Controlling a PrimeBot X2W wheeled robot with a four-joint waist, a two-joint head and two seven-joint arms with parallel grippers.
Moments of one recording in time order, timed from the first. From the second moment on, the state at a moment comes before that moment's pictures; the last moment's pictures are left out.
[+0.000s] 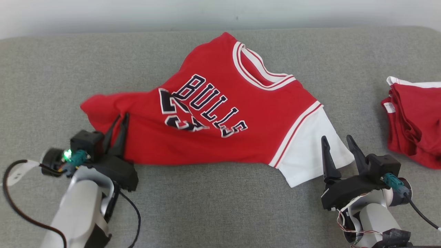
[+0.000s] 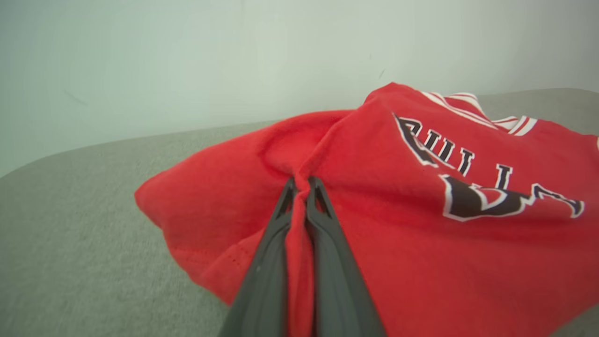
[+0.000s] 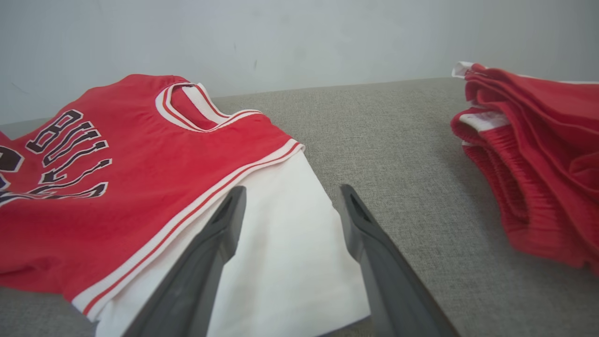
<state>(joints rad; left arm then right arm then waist) -0.70 0.13 -0.17 0.63 -0.09 -0.06 -0.26 -0.42 -0.13 0.15 0.51 0.14 0.13 -0.26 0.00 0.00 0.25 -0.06</state>
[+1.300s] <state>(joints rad) -0.69 0.14 -0.07 0.50 -0.09 0.03 -0.26 -0.44 -0.12 0.17 0.54 0.15 0.13 -0.26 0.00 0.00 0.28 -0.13</state>
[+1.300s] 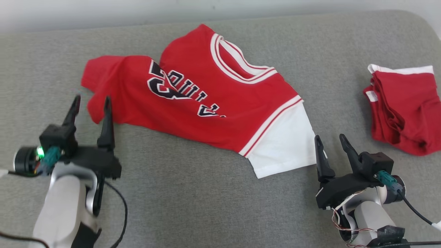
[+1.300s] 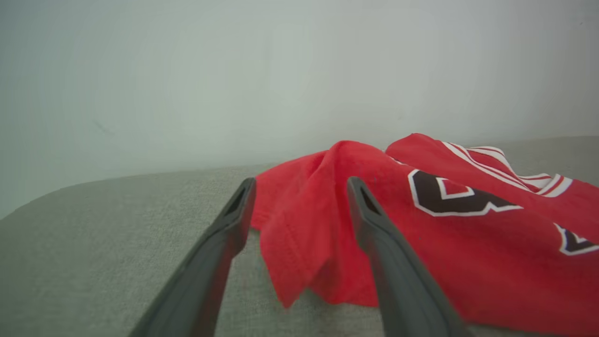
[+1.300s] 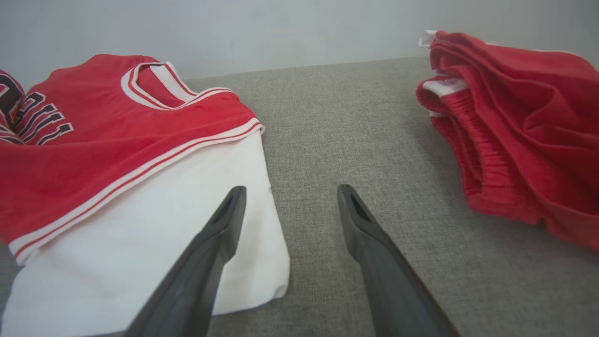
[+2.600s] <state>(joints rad) -0.65 0.20 -0.06 0.58 -0.01 -0.06 -0.26 -0.44 -0.13 0.17 0.54 0.16 0.13 -0.26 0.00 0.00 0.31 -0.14</state>
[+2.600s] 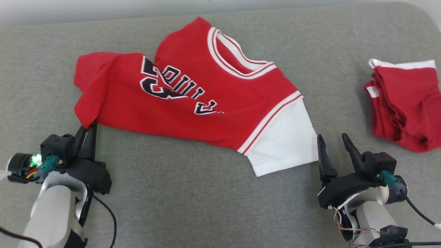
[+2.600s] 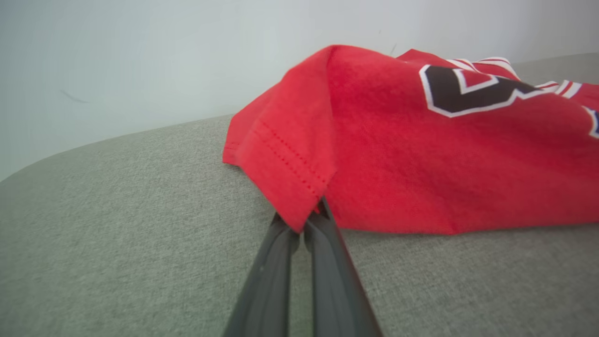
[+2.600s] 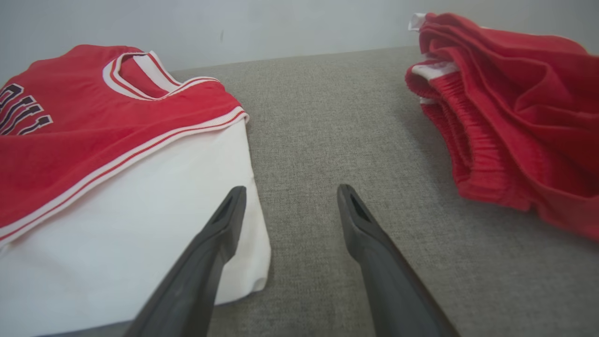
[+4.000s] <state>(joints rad) -0.32 0.31 -0.46 0.61 -0.46 -0.12 -0.25 -0.31 -0.07 0.12 0.60 0.14 0.13 -0.26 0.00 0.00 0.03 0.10</state>
